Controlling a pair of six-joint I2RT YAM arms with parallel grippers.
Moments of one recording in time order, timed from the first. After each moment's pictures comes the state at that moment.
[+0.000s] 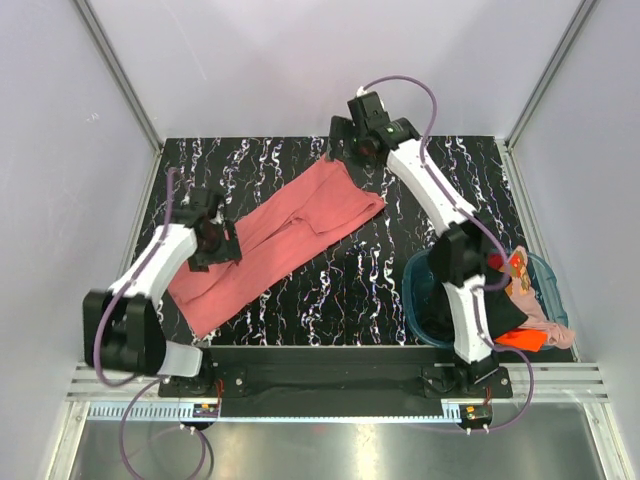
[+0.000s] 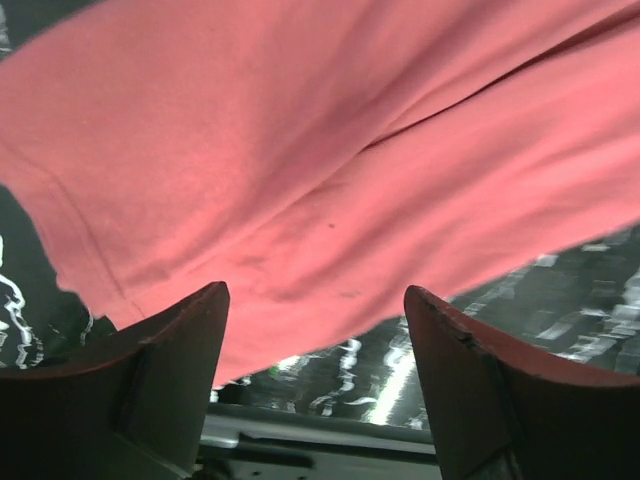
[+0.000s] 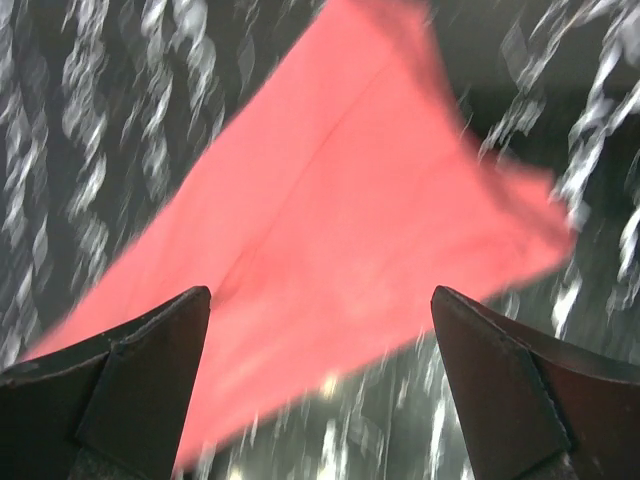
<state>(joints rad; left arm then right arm) -0.10 1.33 1.01 -0.86 -0.07 -0.40 0.48 2.28 2.40 -0.88 0.11 0.54</state>
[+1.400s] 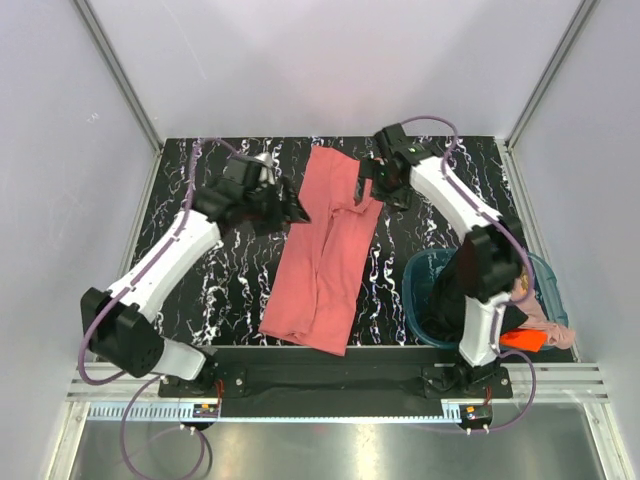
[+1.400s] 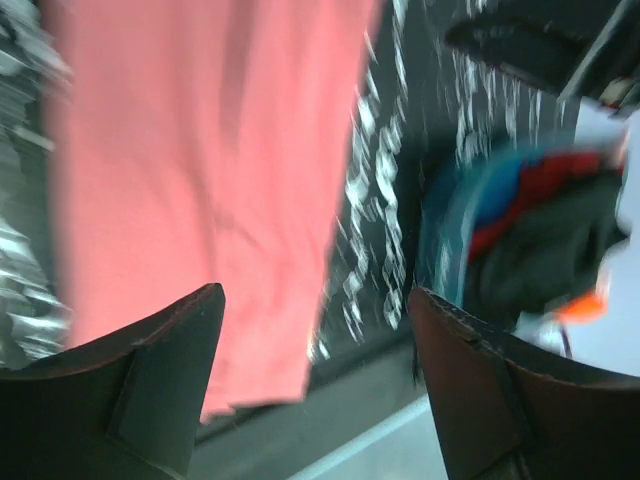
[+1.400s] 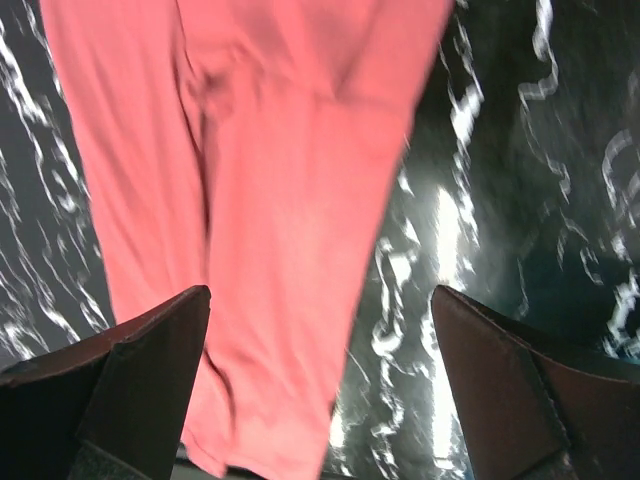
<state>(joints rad) -0.50 1.42 1.32 -0.72 0.23 -0.71 0.41 1.92 1.76 -0.91 -0.01 0.55</state>
